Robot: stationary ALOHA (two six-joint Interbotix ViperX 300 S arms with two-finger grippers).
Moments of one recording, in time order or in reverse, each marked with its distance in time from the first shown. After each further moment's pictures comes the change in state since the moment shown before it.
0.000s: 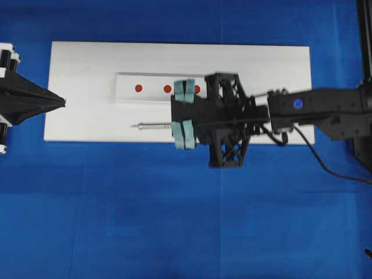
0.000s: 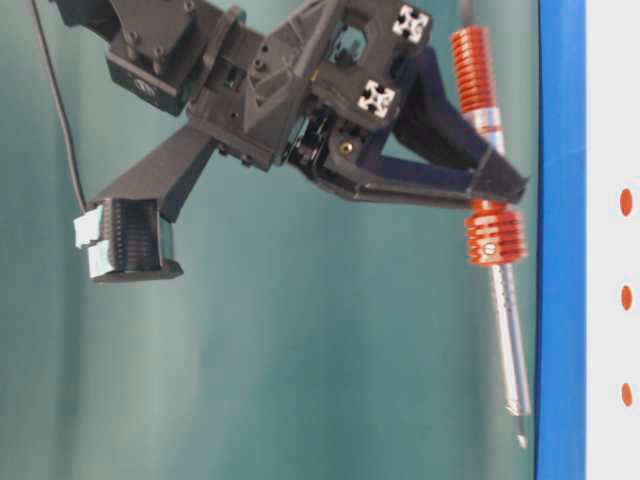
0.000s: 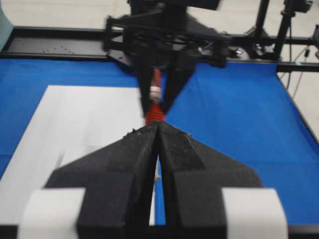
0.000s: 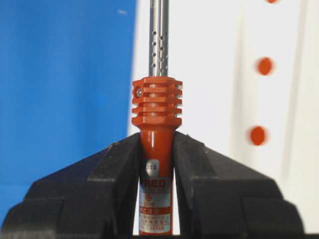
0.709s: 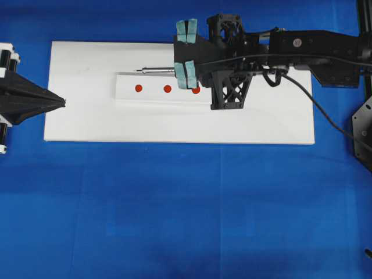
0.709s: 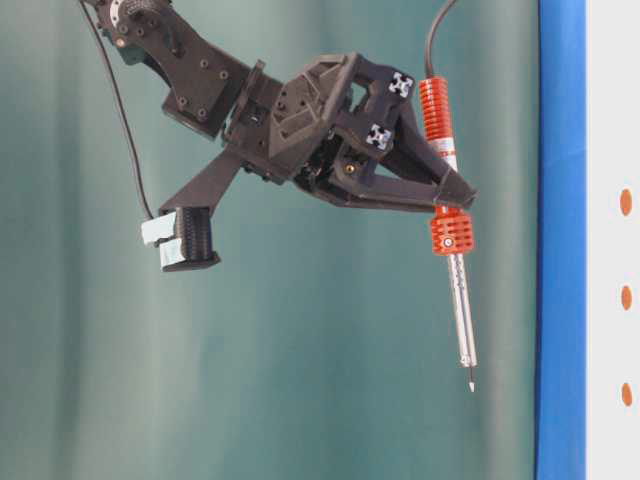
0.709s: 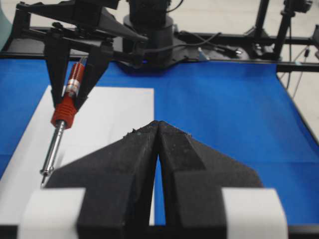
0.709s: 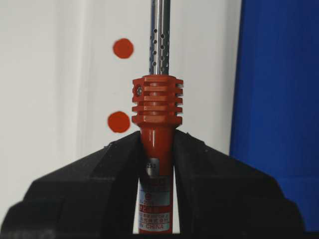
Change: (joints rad) left arm 0.000 0.000 0.000 0.000 0.000 0.000; right arm -0.227 0.000 0.002 0.018 -0.040 -0.262
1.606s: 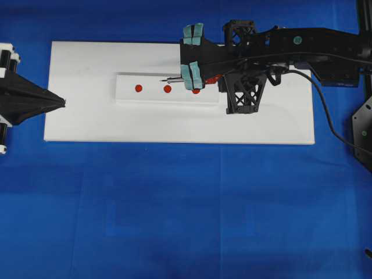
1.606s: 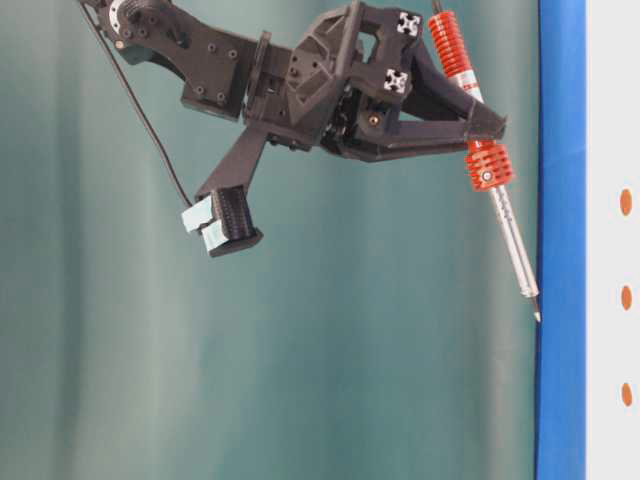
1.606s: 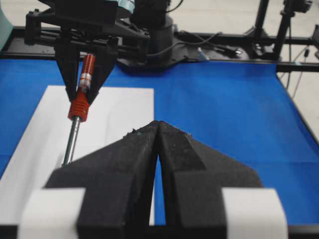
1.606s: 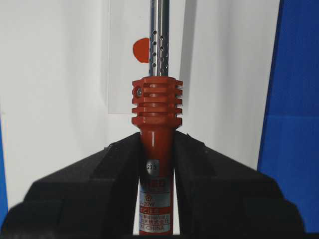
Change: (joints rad) left arm -0.002 0.000 0.000 0.000 0.000 0.000; right arm 0.000 0.000 -0.002 0.051 0.242 -0.003
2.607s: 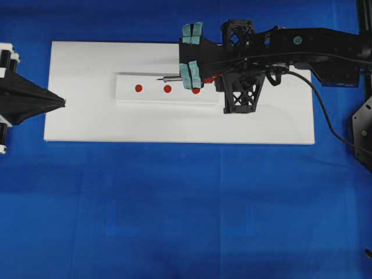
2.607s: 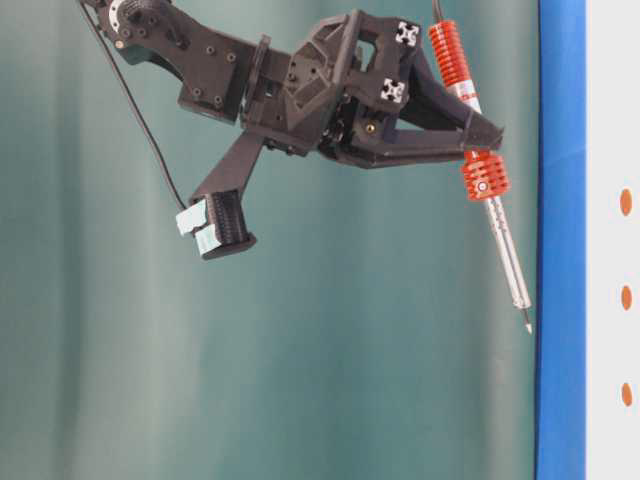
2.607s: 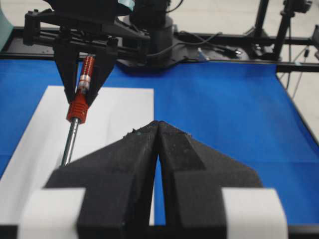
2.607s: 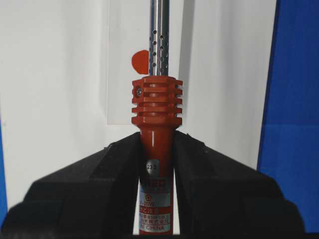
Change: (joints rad) left arm 0.000 0.000 0.000 0.000 0.000 0.000; right arm 0.000 0.000 0.002 0.000 -0.037 0.008
